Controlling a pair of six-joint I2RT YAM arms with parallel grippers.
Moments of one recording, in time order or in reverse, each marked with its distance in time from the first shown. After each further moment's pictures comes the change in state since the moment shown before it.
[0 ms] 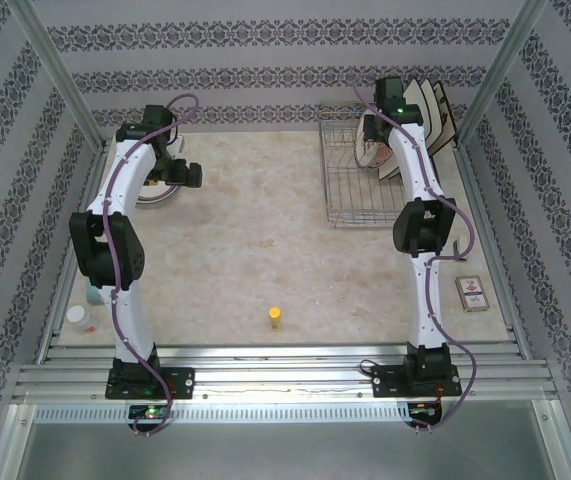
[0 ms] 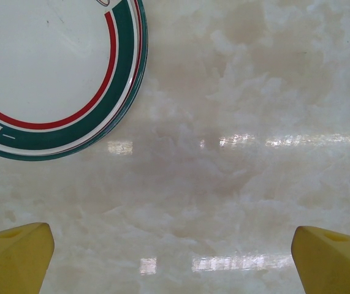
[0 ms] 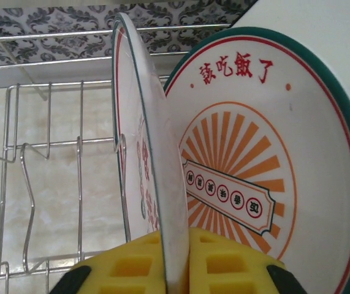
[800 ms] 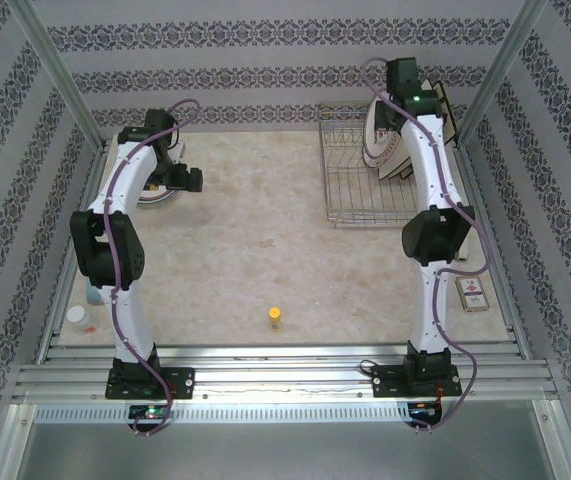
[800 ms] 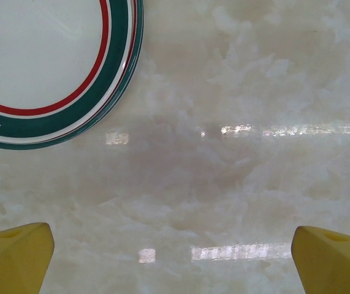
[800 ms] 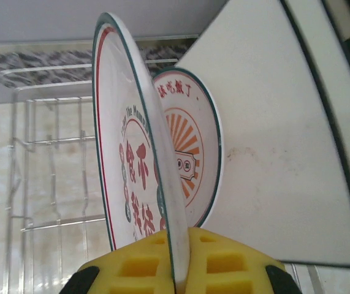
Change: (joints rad) left arm 0.000 0.000 -0.040 0.000 0.006 0.000; right arm 0.023 -0.266 -0.098 -0.112 0.093 -0.008
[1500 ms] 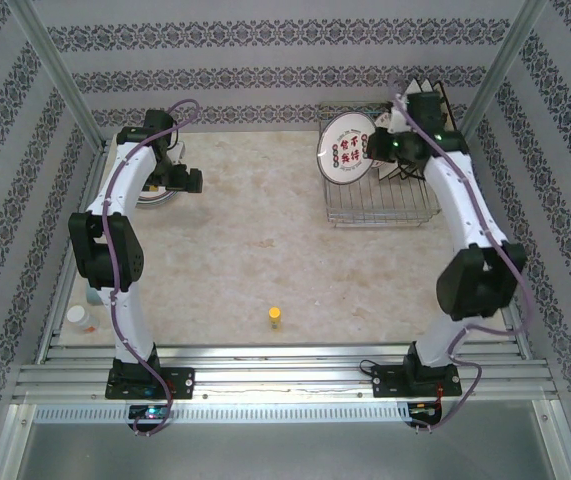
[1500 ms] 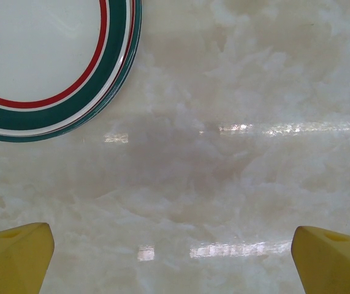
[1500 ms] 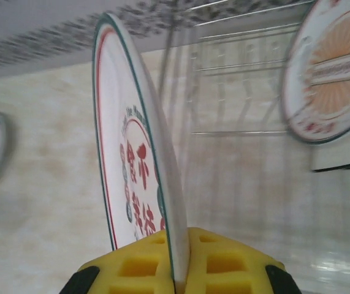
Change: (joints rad) left arm -0.001 -0.016 -0.010 -0.011 0.005 0.000; right arm -0.052 -0.594 -0.946 0.445 -0.658 0.195
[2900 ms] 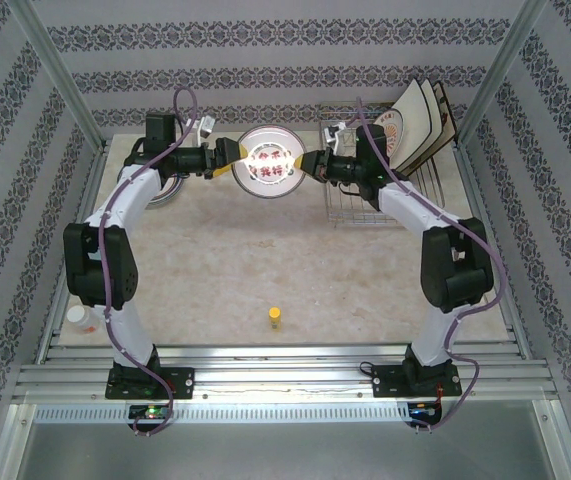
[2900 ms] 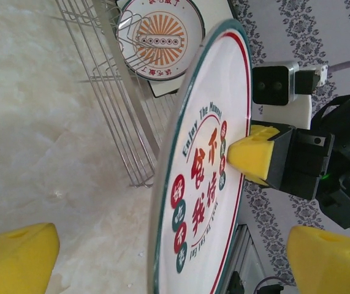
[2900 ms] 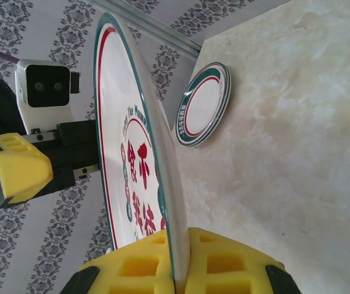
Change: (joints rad) left arm -0.046 -0.164 -0.346 0.818 1.026 -0.450; right arm 0.214 0.142 -0.297 0.798 -0.469 0.485
